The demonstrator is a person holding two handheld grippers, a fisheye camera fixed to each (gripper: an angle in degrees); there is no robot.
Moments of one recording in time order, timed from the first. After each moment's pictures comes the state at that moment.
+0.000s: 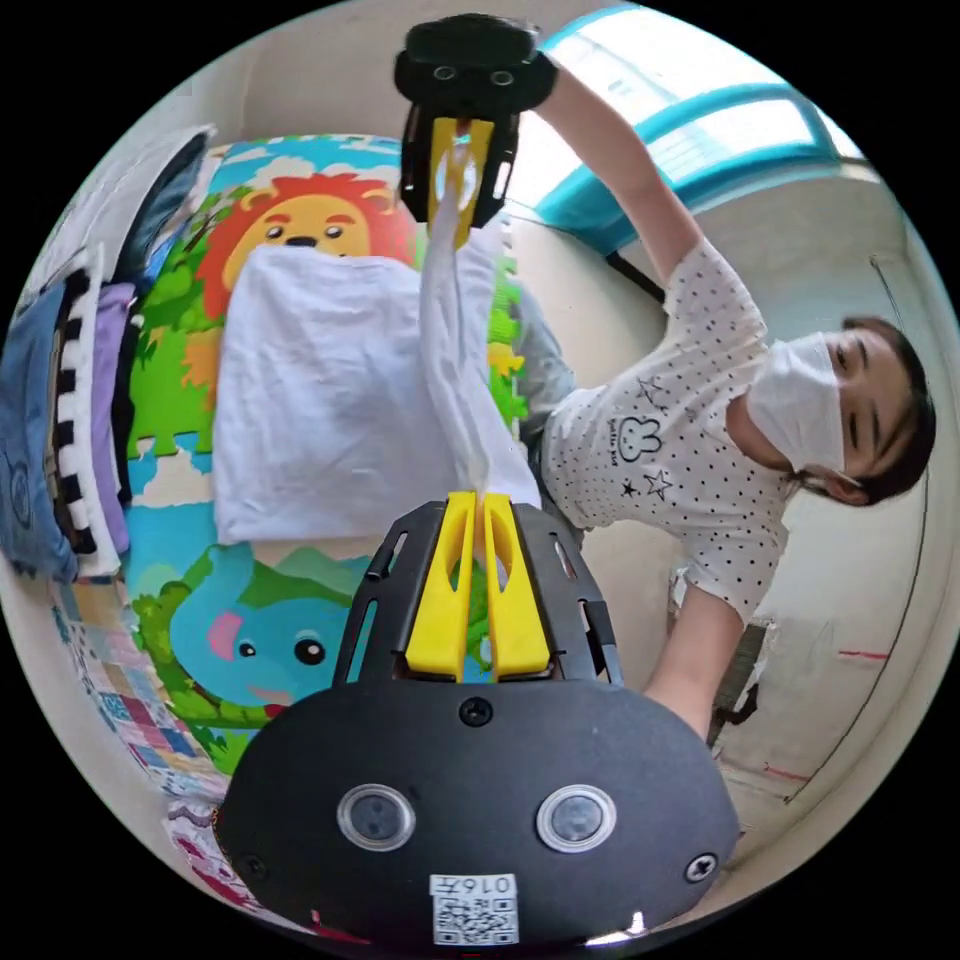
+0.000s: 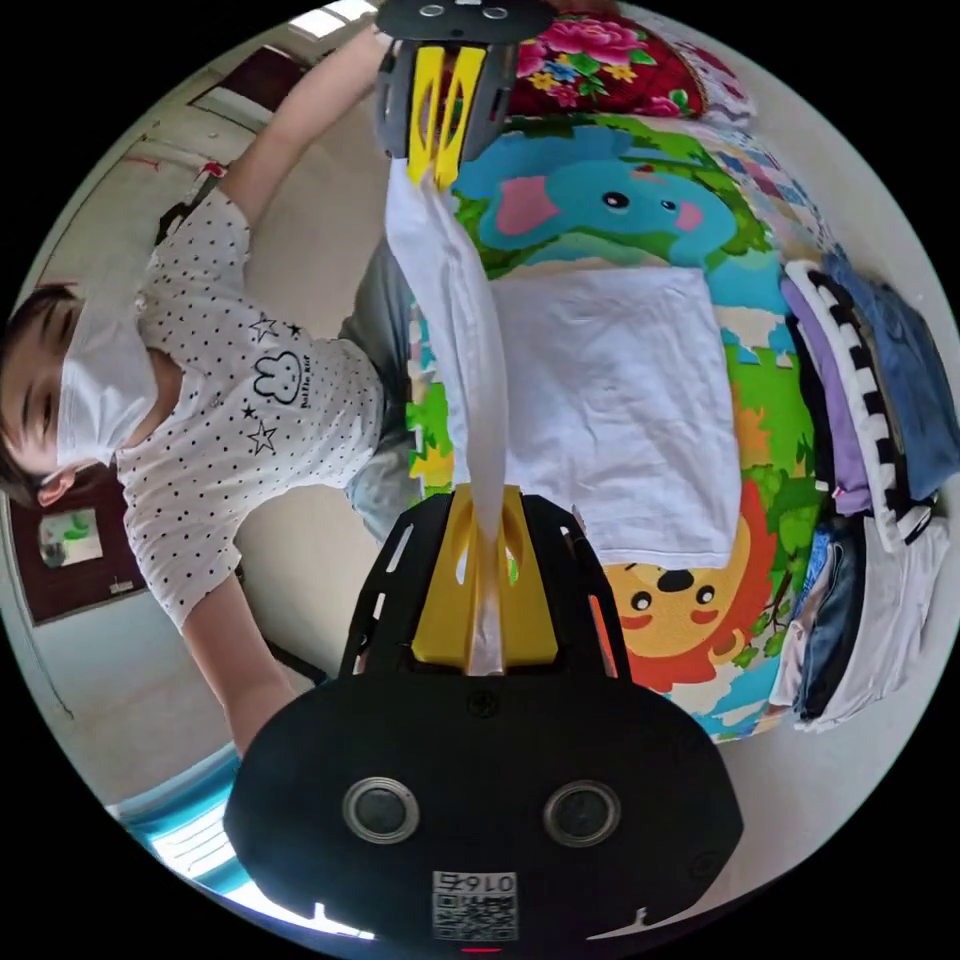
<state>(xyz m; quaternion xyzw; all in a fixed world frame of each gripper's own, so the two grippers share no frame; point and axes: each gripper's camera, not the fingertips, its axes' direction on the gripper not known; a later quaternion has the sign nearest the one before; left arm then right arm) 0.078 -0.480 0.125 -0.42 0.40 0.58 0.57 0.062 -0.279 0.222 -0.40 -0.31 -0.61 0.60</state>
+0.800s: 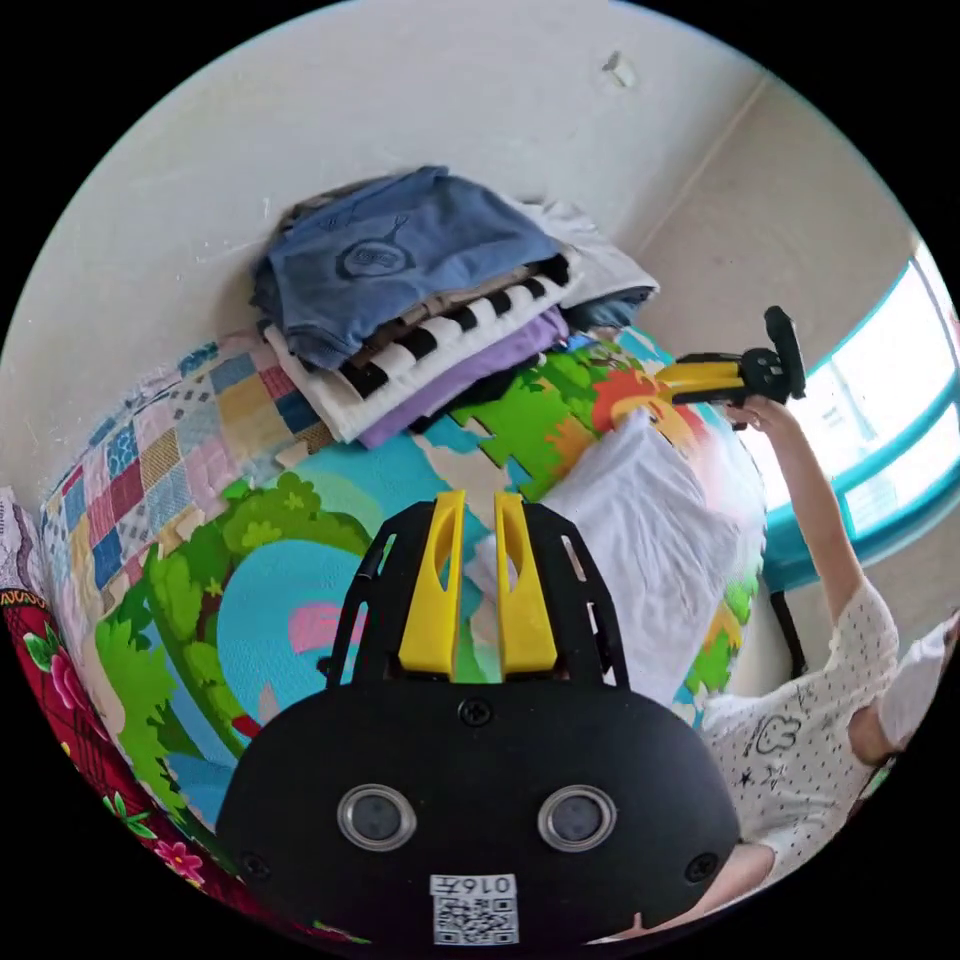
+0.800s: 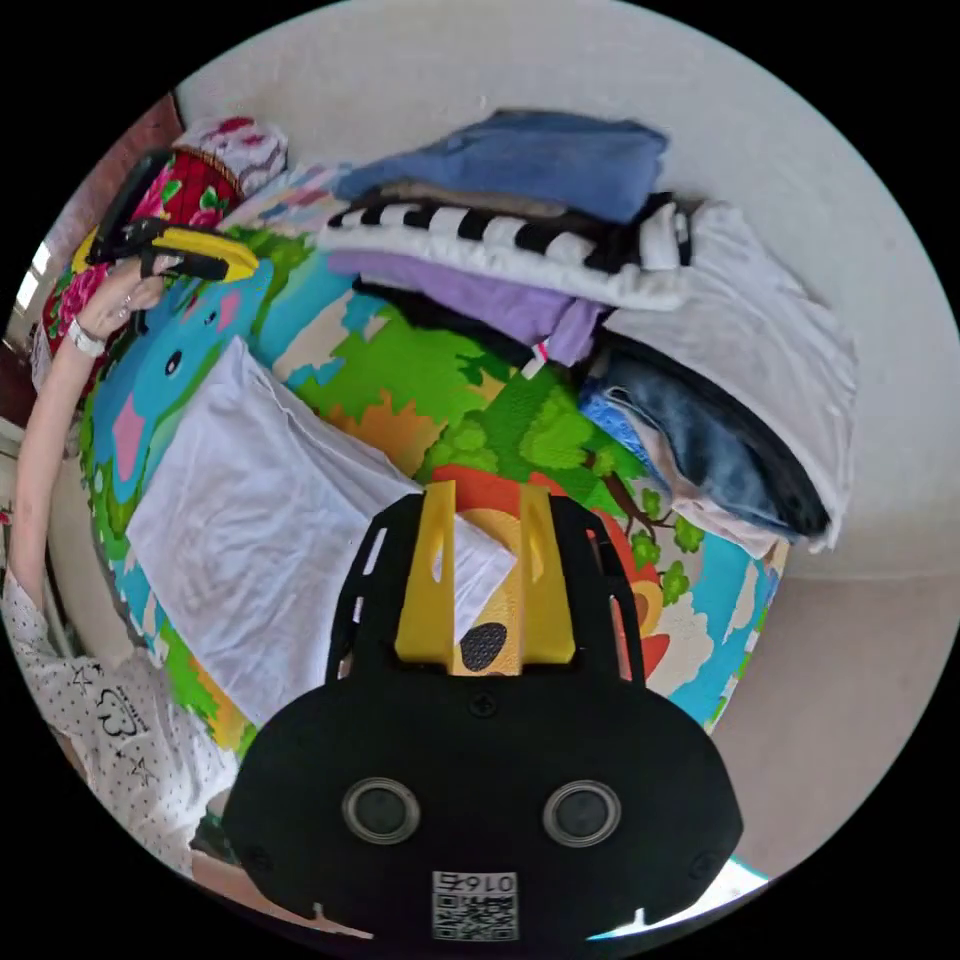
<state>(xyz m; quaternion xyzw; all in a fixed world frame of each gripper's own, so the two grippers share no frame) -0.096 -0.423 0.179 -0.18 0.36 0.28 0.87 0.192 -0.301 0.328 -0.17 -0.14 -0.32 0.92</state>
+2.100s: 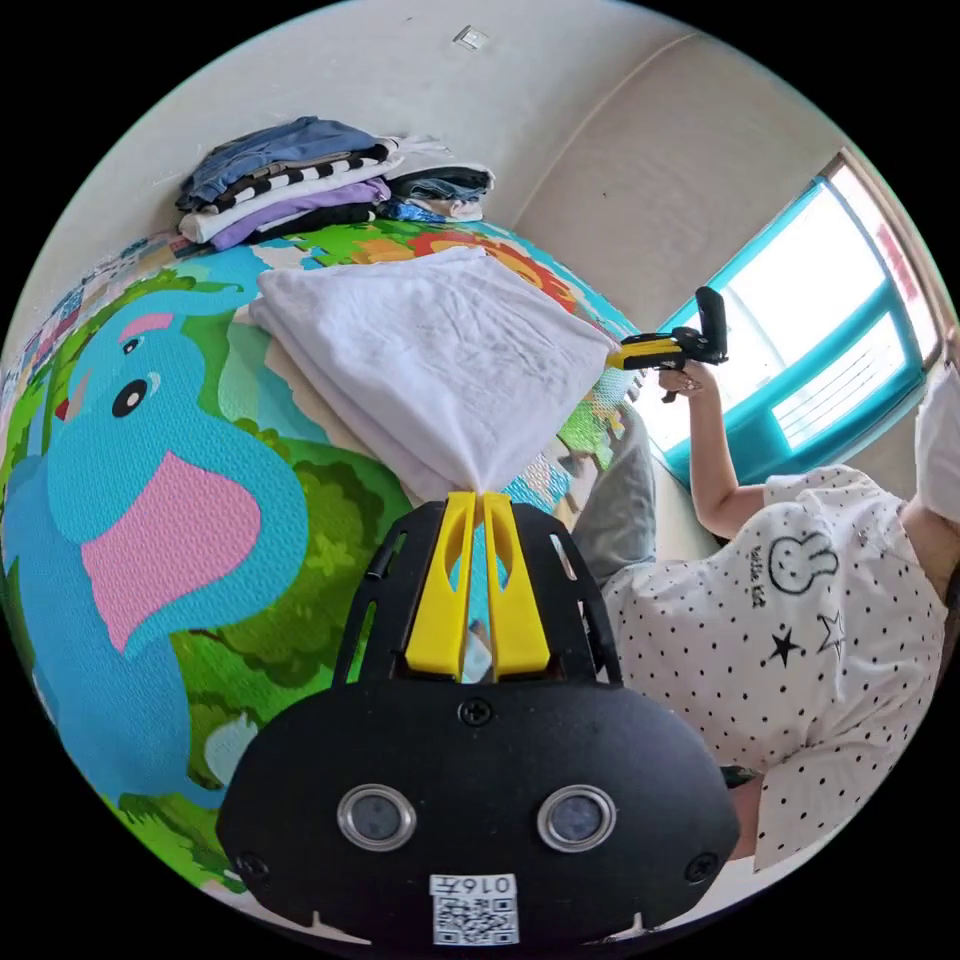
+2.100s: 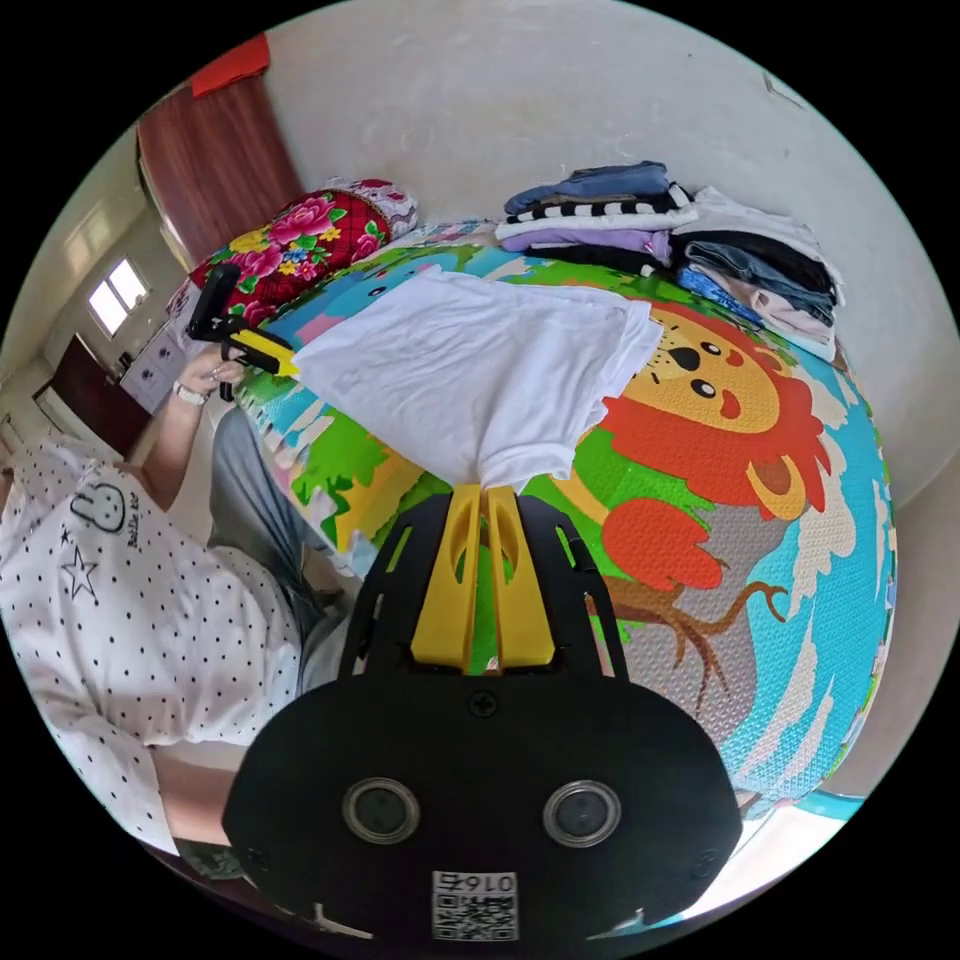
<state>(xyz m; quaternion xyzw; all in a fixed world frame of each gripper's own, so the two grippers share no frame) -0.230 -0.061 0.141 -0.21 0.44 0.27 0.83 0.381 0.018 0.166 -0.14 -0.29 -0.29 0.90</state>
